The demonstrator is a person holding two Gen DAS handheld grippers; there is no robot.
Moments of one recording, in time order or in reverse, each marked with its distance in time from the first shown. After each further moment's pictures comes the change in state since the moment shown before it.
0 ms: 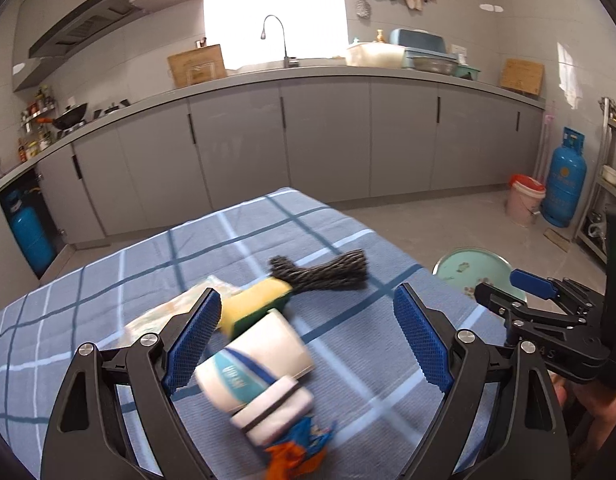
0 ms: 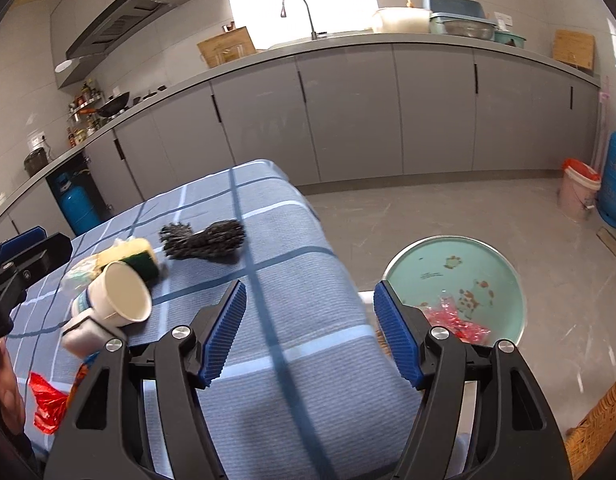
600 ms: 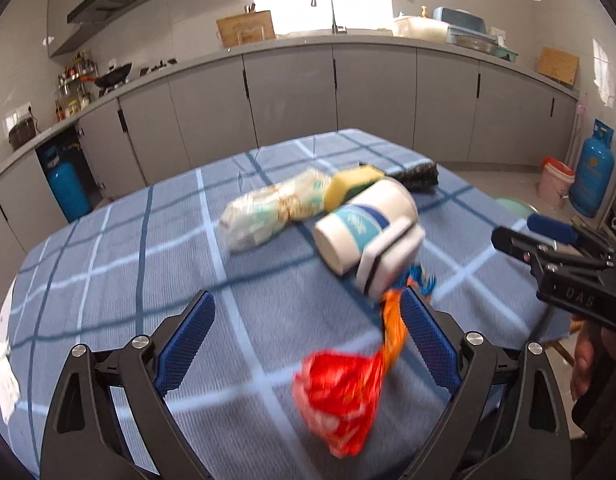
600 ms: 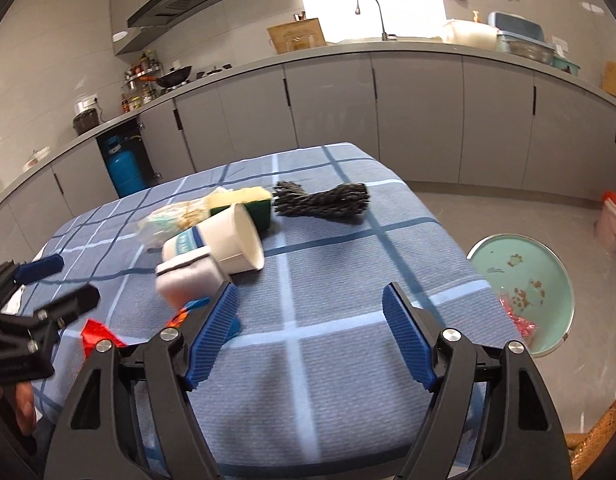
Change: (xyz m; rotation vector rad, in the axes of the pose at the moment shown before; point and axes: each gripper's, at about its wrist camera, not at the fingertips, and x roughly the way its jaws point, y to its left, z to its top) left arm -0.059 0.064 -0.092 -0.063 0.122 0.113; right arm -0.026 0.093 -0.045 -0.153 0.007 0.128
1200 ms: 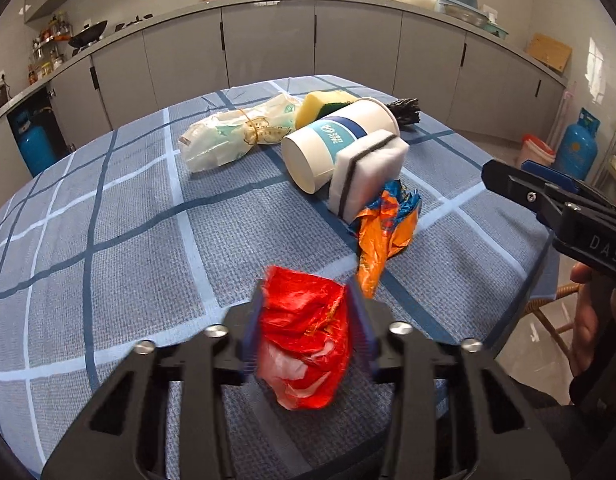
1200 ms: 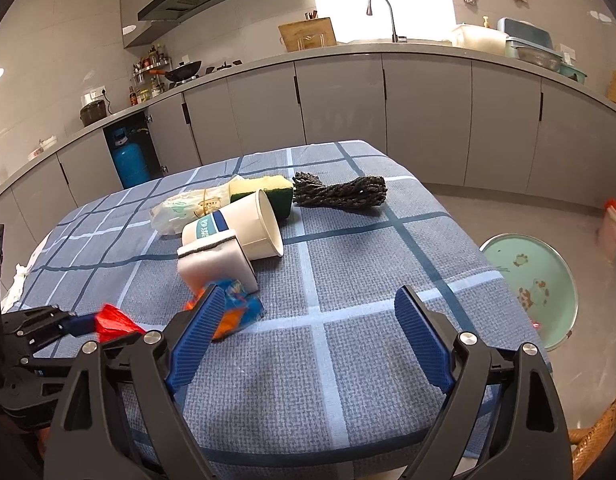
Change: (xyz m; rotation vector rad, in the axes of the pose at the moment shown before) left arm 0.029 -0.004 -0.036 -0.016 0.136 -0.121; right arm -0.001 0.011 -0.007 -0.012 0.006 0.002
